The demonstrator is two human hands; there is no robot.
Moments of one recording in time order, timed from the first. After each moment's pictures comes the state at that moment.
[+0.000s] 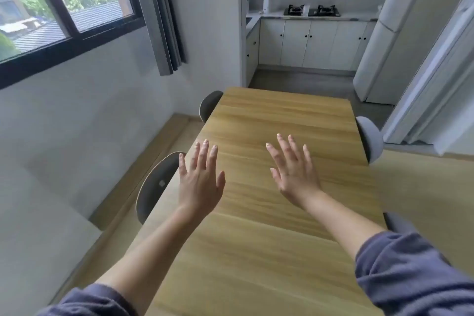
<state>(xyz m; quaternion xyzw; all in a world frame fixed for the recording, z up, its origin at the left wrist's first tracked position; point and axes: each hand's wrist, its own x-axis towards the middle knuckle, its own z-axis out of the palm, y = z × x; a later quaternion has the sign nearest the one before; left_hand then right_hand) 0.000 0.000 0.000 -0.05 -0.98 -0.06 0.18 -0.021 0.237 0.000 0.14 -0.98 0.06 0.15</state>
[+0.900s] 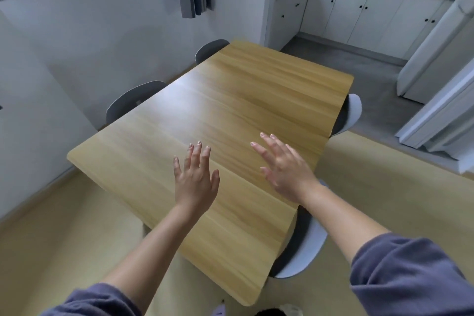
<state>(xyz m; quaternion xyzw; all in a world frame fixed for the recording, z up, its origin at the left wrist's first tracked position) 0.163 0.300 -0.081 0.14 -0.98 -0.11 0.11 0.080 0.512 -0.029 0.38 -0.92 0.11 0.01</state>
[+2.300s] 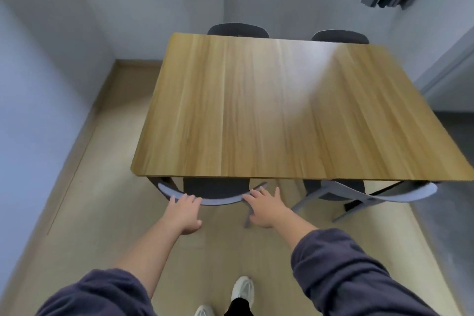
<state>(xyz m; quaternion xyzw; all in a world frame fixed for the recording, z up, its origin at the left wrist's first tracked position) 0.133 0.694 -0.174 0.50 -0.81 -0.18 -0.26 -0.095 0.741 -0.161 0.69 -0.64 -0.21 -0.27</state>
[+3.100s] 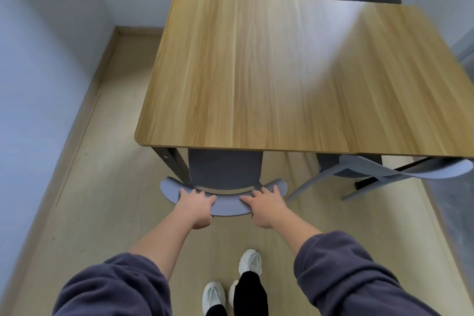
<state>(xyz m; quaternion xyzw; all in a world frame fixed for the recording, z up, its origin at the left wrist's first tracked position) 0.145 0.721 -0.253 0.44 -0.81 -0.15 -0.36 -0.054 0.769 -0.245 0.71 -0.59 -0.29 -0.23</state>
